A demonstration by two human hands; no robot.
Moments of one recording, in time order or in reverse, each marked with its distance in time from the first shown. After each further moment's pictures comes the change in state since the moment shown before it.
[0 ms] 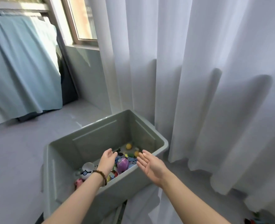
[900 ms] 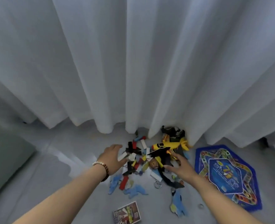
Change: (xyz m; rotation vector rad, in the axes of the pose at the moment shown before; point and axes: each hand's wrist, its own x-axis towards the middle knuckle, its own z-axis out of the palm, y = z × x) left_hand -0.145 -0.115 0.424 1.170 -0.838 0.551; right_hand -0.265 0.012 -0.515 -0.880 0.822 0.023
